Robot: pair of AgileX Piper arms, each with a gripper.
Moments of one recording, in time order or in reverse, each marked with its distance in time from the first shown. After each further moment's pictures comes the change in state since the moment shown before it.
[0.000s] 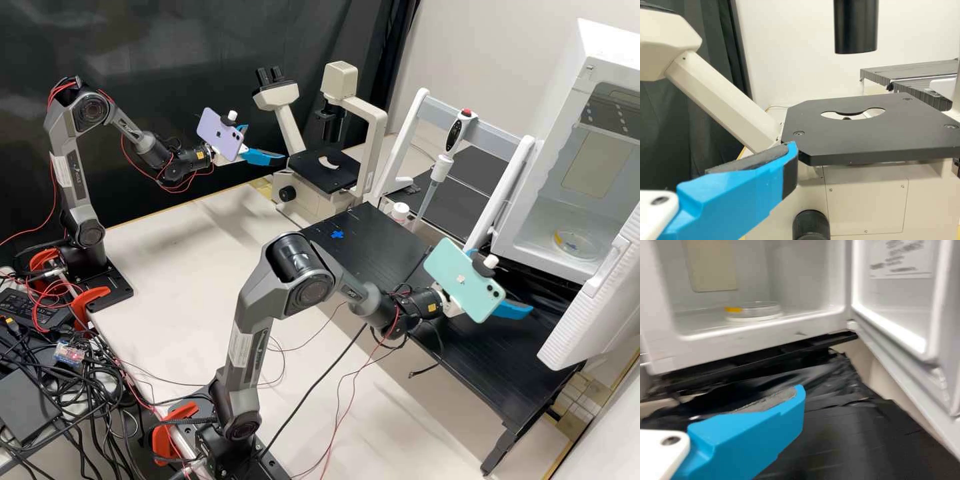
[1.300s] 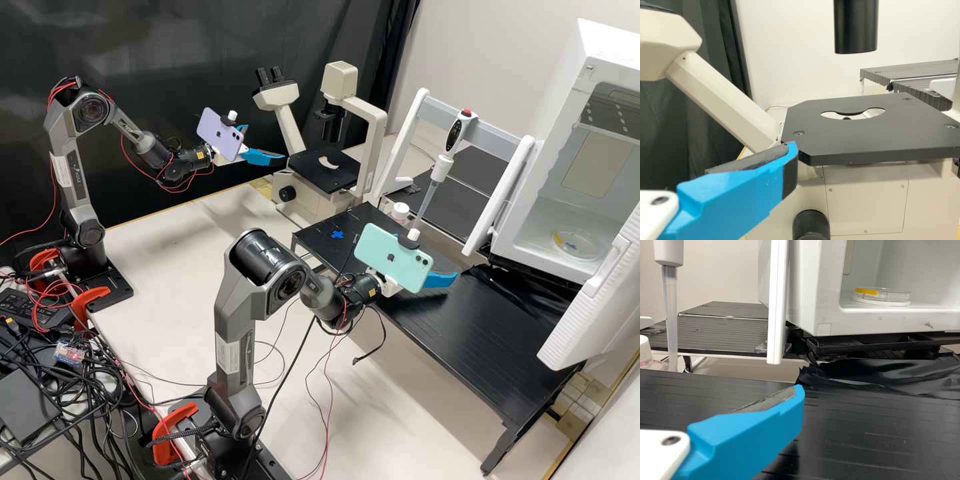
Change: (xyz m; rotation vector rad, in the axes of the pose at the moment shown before) left arm 0.000 0.000 0.000 0.000 0.000 0.000; right arm -0.086 -0.083 -0.040 -0.137 0.173 -0.225
